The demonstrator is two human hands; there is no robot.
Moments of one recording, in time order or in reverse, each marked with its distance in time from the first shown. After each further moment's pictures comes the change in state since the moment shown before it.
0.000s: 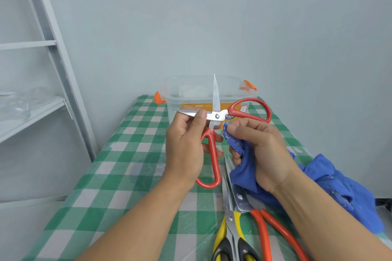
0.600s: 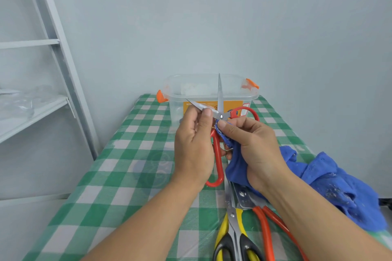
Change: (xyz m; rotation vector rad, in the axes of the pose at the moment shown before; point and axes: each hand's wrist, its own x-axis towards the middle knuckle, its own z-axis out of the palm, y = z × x) left_hand -0.008 -0.002 0.007 0.089 0.002 0.147; right_hand 0.008 0.016 0.016 0.042 0.084 -0.051
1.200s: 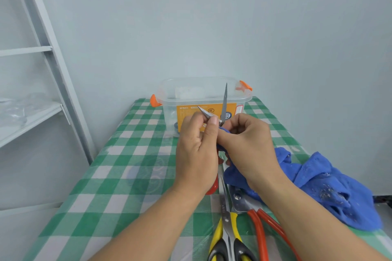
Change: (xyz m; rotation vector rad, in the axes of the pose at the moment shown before) left_hand -0.003 -0.004 0.008 0.227 -0.061 0.085; right_hand -0.008 -0.012 0.005 -0.441 0.083 -0.203
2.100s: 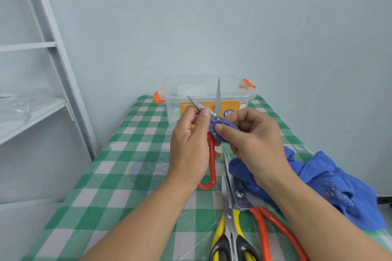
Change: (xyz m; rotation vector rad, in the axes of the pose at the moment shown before) left_hand 0.005 0.005 -0.011 -0.144 -0.003 -0.165; right_hand 0.000 0.001 -0.008 0.189 -0.085 -0.067
